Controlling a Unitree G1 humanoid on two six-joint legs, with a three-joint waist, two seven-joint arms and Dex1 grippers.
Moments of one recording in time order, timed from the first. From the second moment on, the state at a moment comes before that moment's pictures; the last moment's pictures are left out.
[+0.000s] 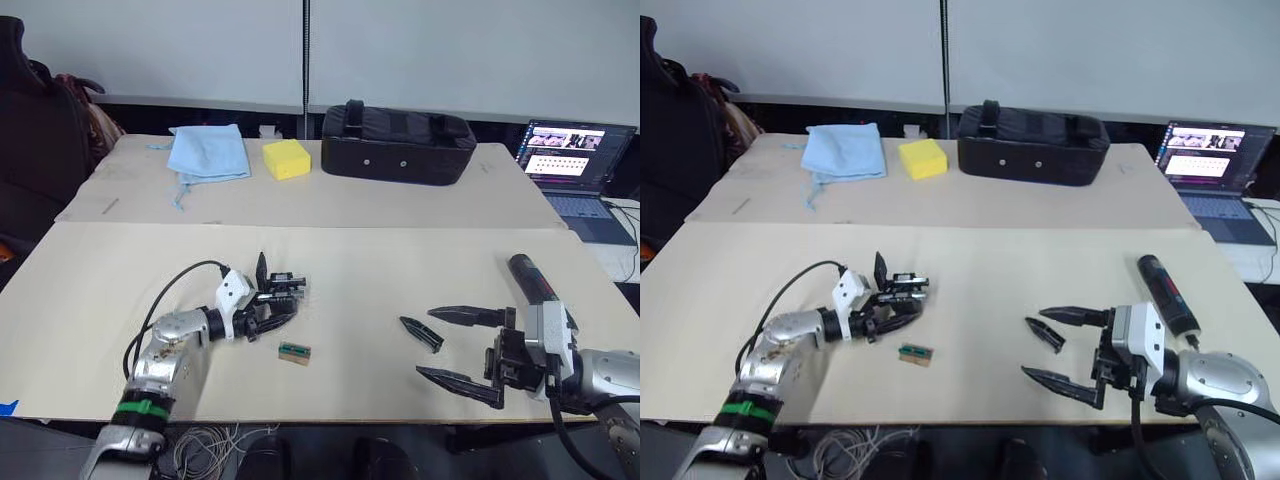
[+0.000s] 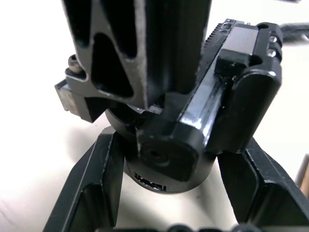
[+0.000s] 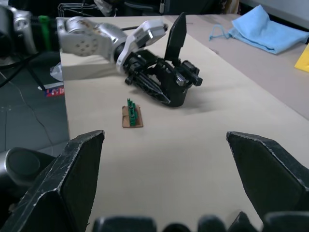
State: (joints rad) left arm -0.41 0.49 -0.06 0.39 -0.25 0.03 -1.09; right arm 0.22 -0.80 -0.29 -0.56 0.65 0.22 1.07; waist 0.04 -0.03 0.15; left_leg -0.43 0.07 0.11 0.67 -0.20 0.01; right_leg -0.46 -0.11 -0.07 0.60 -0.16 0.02
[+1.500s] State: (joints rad) left arm -0.27 0.40 -0.04 0.24 -0.22 0.02 -0.95; right arm 0.21 -0.80 -0.28 -0.58 0.65 0.22 1.06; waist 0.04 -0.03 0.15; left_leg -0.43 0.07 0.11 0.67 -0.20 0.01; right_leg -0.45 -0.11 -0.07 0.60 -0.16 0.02
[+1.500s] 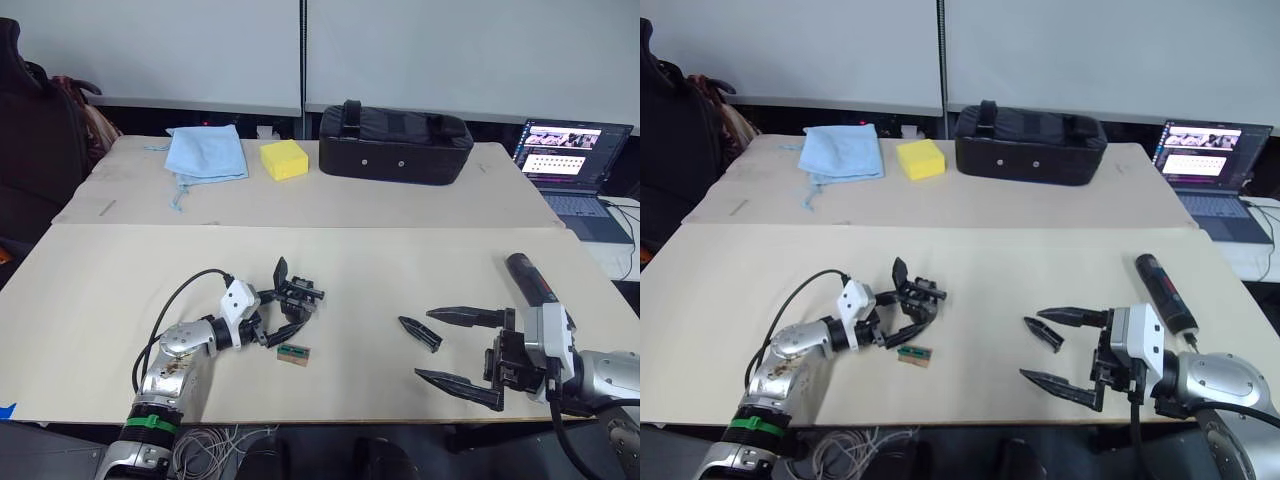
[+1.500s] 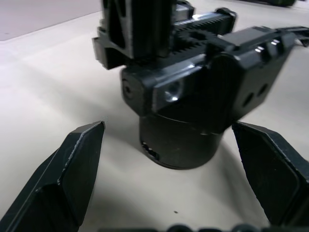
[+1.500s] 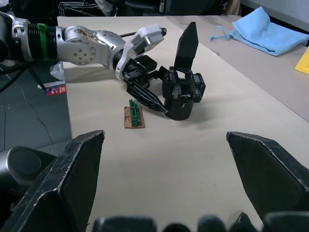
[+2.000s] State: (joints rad) left arm -0.31 0.34 -0.09 0.27 -0.18 0.04 -0.91; right arm 0.21 -0.79 -0.27 -0.58 0.65 0.22 1.04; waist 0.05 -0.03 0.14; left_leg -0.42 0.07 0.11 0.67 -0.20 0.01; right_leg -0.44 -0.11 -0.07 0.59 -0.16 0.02
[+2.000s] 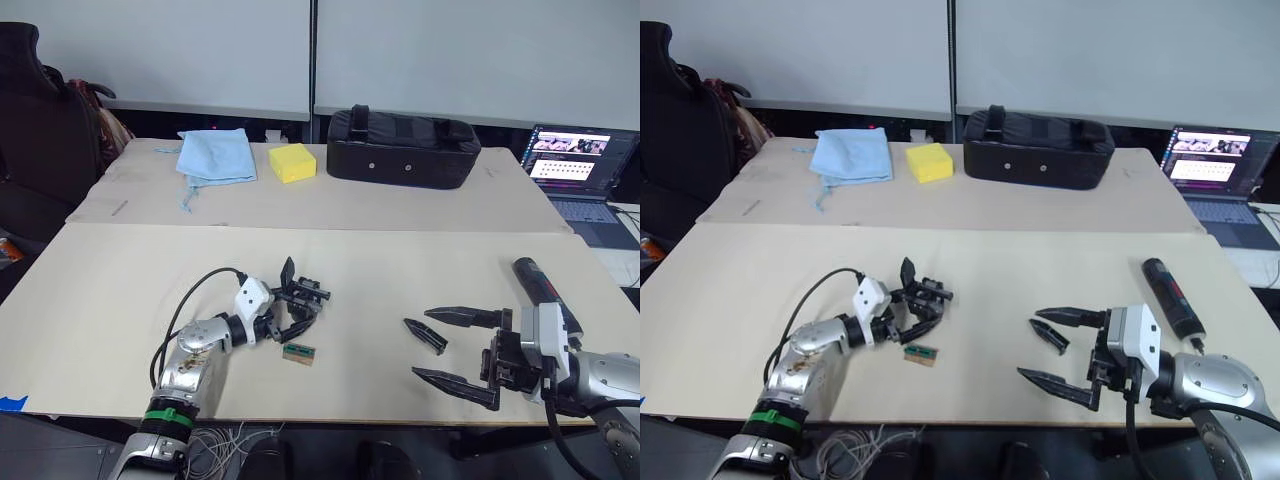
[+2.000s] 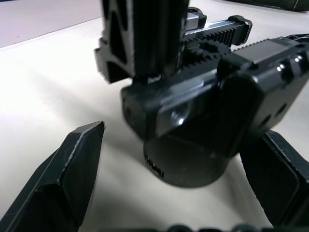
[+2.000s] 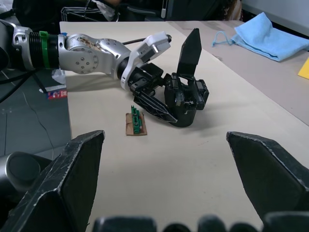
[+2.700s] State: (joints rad) left arm -0.54 0.50 -0.09 0.63 -0.21 -0.15 -1.26; right arm 0.23 -0.82 -0.26 -0.59 0.65 0.23 1.07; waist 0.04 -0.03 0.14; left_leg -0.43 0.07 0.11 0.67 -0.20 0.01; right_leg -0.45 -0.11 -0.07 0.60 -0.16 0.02
